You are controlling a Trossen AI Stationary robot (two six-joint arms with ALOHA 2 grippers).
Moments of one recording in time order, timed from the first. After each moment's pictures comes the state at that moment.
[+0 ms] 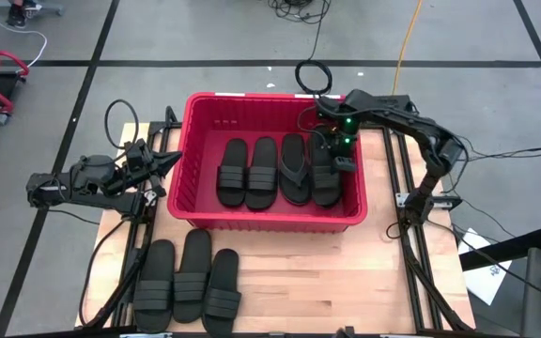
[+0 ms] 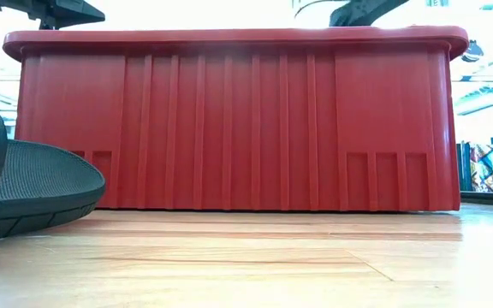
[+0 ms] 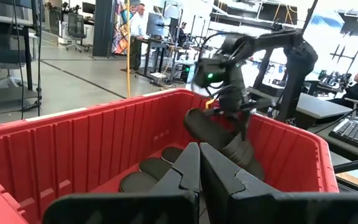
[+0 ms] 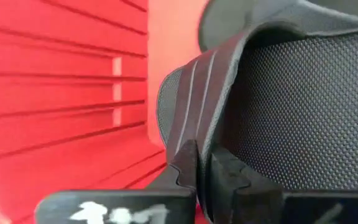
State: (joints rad) left arm -0.07 0.27 0.58 -0.33 -0.55 -0.23; right arm -0.66 1.75 1.49 -1.44 -0.58 -0.63
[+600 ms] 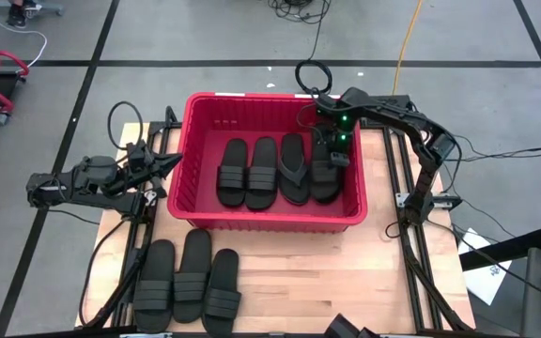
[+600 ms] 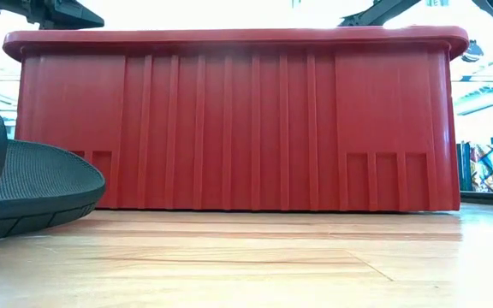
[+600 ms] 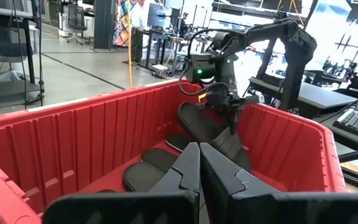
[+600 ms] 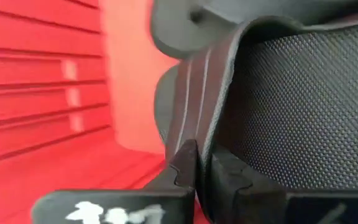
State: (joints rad) left arm -0.07 0.27 0.58 -0.37 -0.55 -0.25; right arm -0.72 1.83 1.49 -1.40 -0.49 -0.62
